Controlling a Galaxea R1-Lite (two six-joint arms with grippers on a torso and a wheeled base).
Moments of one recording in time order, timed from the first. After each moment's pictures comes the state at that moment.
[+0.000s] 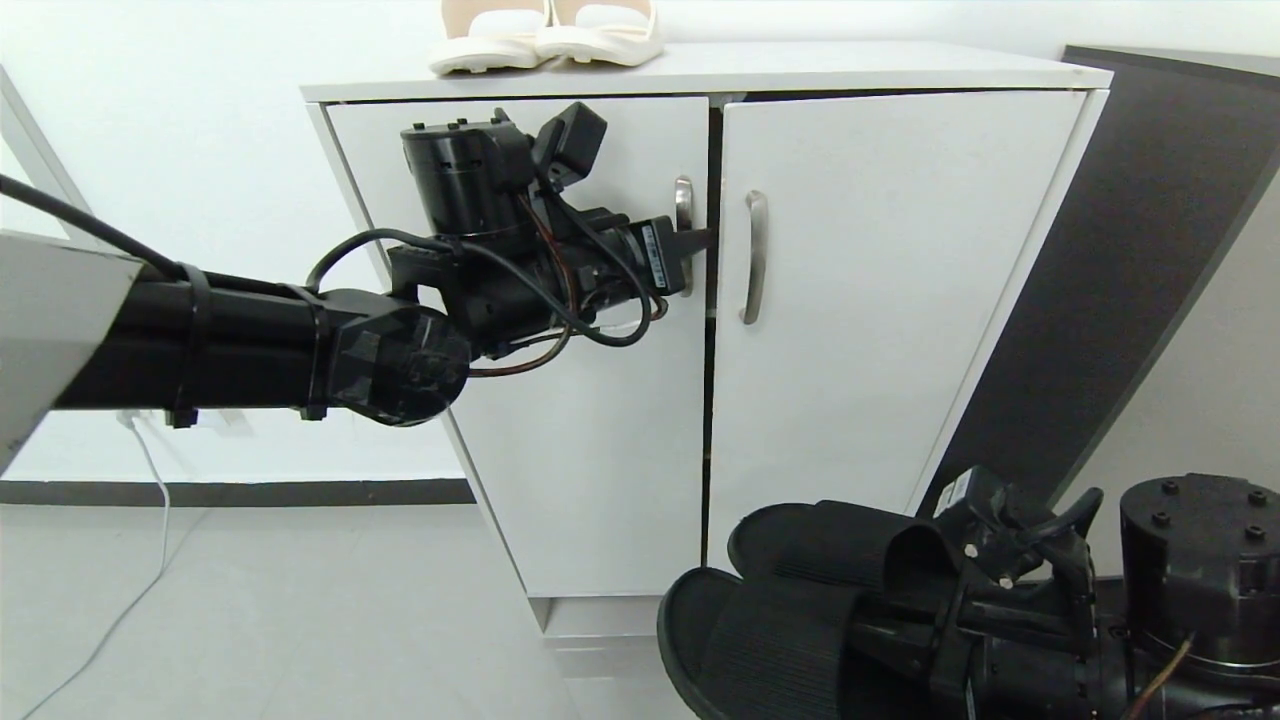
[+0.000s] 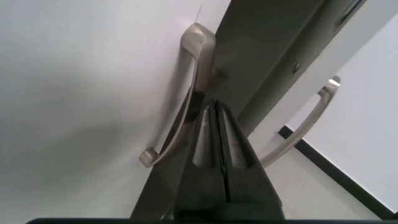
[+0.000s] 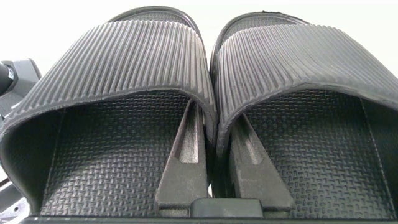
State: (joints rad) left arm -0.53 1.94 -1.45 -0.59 -0.35 -0.25; right arm 0.76 1.51 -0.41 -0.76 0.19 0.02
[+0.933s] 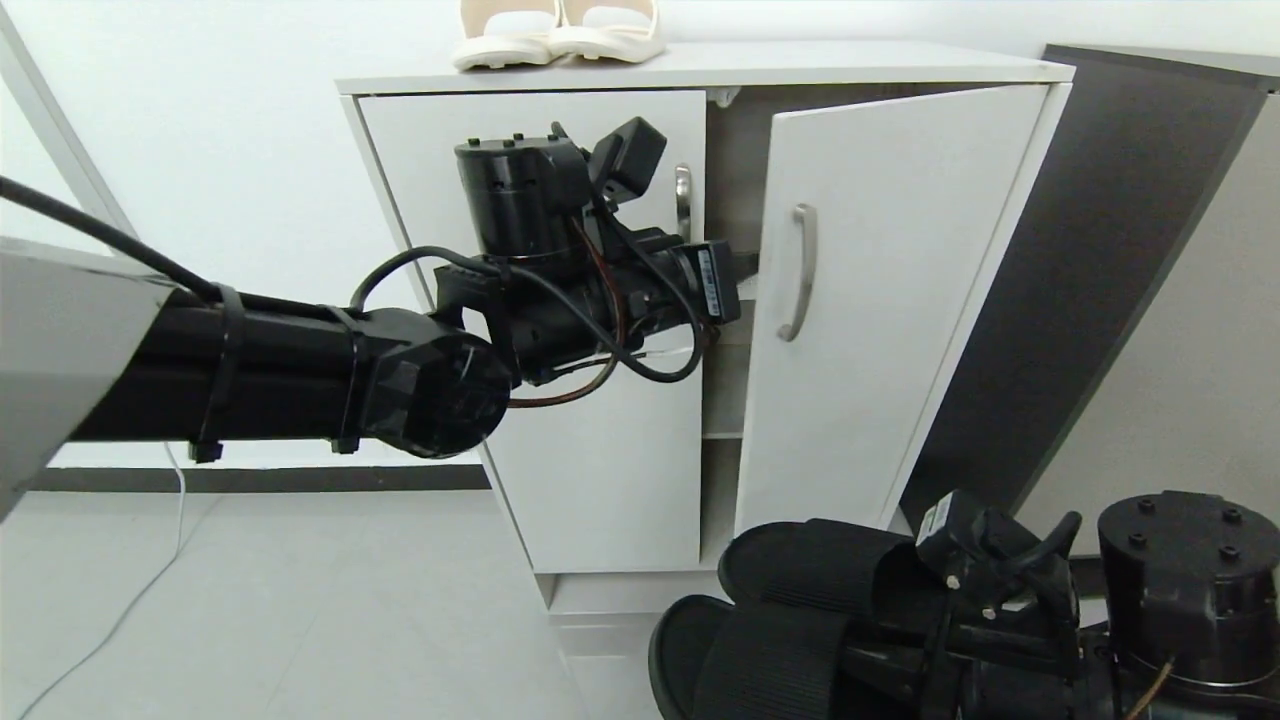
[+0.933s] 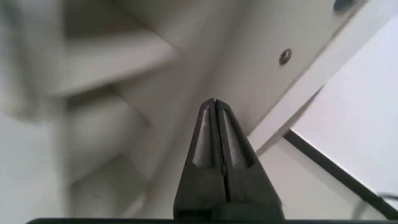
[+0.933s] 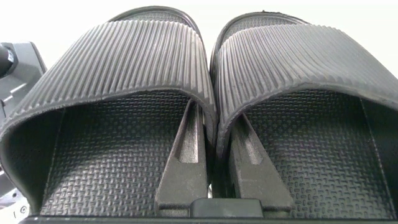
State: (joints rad) left arm -0.62 1.93 -1.41 -0.60 -0.34 -0.25; right arm 0.79 1.52 -0.39 -0.76 0.19 -0.01
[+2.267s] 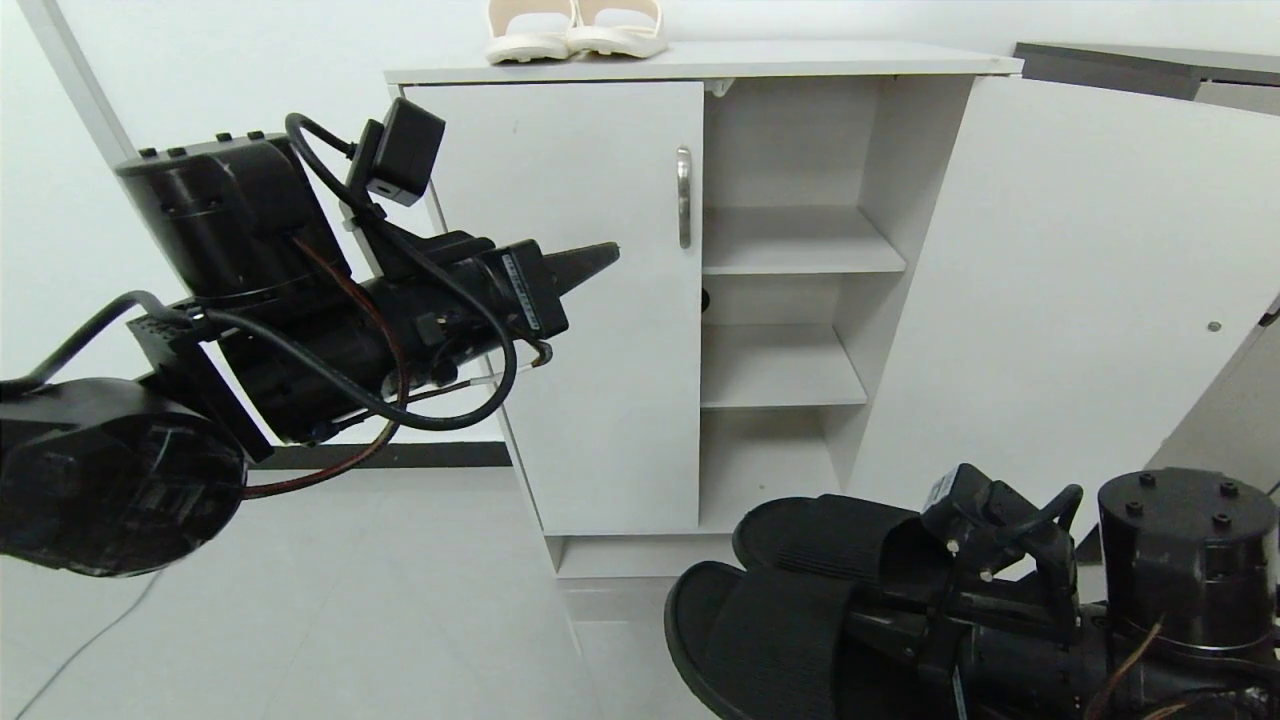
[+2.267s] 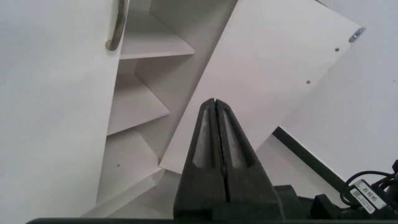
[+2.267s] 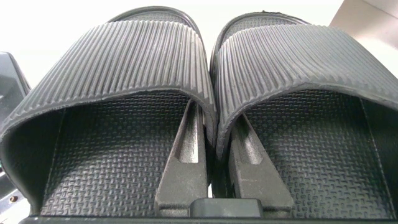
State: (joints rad) left arm -0.48 1.61 -0.97 -0.79 -0.32 -0.27; right arm 0.74 1.54 -0.42 -0.76 0.19 -0.03
